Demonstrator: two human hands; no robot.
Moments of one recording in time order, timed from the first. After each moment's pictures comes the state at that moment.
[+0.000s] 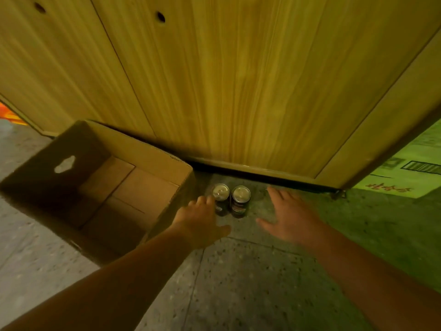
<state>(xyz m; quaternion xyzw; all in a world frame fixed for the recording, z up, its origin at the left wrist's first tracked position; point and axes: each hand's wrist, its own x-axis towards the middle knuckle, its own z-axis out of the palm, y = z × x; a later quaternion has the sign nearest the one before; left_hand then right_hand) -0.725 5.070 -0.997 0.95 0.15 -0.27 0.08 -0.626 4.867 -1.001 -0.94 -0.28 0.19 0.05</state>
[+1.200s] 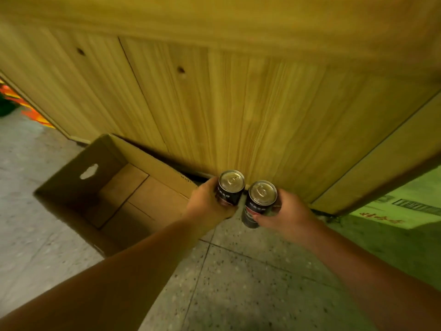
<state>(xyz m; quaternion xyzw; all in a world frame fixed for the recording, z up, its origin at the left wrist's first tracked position) -0.687 5.072 -0.873 0.83 0.28 0.00 0.48 -0.595 4.889 -0.869 -0.83 -0.21 0.28 0.43</state>
